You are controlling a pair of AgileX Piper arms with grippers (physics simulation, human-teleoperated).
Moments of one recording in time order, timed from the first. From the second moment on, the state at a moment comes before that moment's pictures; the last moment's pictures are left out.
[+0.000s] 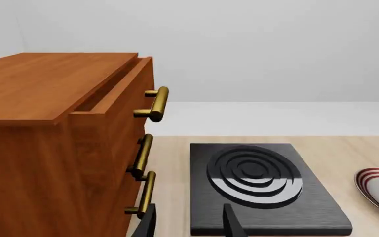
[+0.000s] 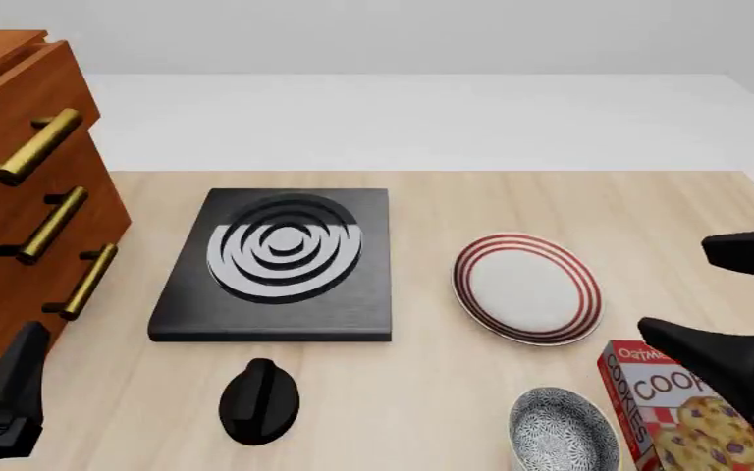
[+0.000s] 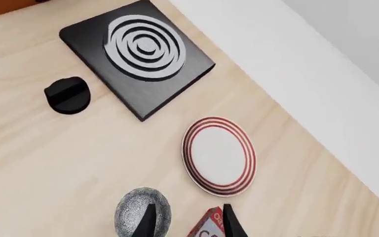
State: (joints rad) left arm 0.00 0.01 0.00 0.00 0.00; right arm 0.53 0.54 -0.78 0.86 -0.39
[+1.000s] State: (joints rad) left arm 0.00 0.01 0.00 0.00 0.00; right arm 0.61 0.66 -0.57 0.82 -0.45
